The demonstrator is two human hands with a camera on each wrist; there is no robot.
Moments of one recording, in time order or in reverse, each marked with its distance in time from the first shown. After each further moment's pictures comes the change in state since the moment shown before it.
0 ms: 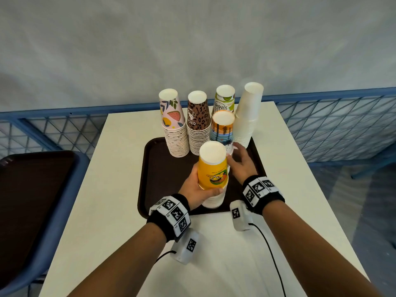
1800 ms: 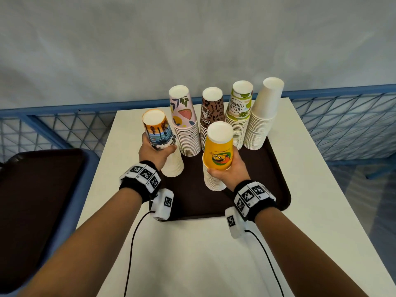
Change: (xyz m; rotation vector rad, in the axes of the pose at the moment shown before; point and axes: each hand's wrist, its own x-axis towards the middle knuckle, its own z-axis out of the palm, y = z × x) left_hand 0.044 0.017 -0.129 0.162 0.724 0.005; right_hand -0.018 -0.023 0.053 -0.009 -0.119 -0.104
